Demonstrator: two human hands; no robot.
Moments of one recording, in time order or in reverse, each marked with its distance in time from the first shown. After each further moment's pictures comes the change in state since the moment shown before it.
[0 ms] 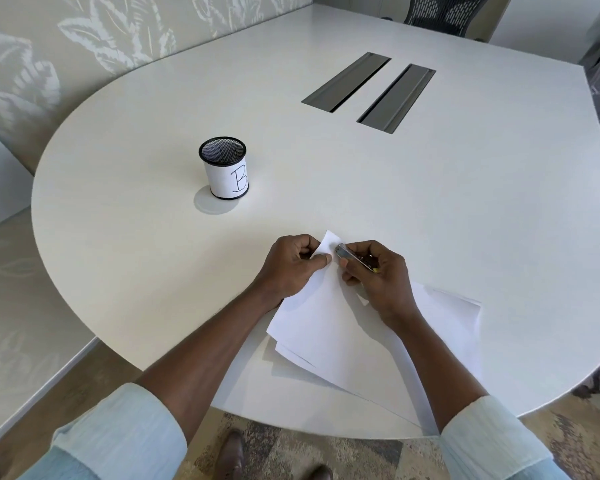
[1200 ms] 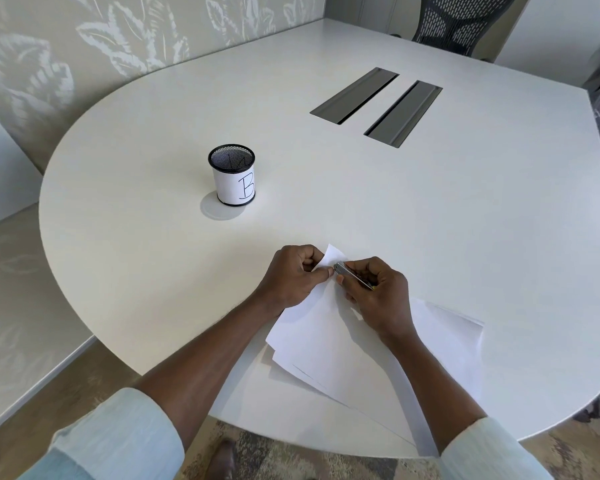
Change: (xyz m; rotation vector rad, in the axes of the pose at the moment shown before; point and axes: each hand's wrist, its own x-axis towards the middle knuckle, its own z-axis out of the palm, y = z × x) left_hand -0.002 -0.002 -0.002 0.051 -0.005 0.067; right_hand -0.004 0.008 0.008 -0.111 0.064 -0.022
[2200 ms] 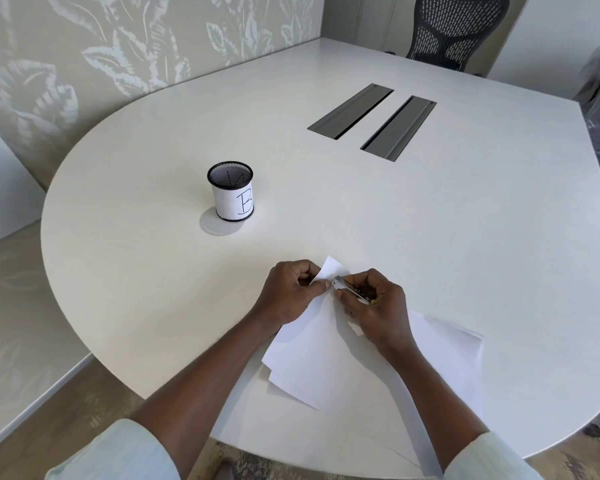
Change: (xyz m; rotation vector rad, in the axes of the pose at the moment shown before) left_hand -0.001 0.002 0.000 -0.008 0.046 -0.034; right_hand 0.003 0.002 -0.003 0.028 -0.033 -0.016
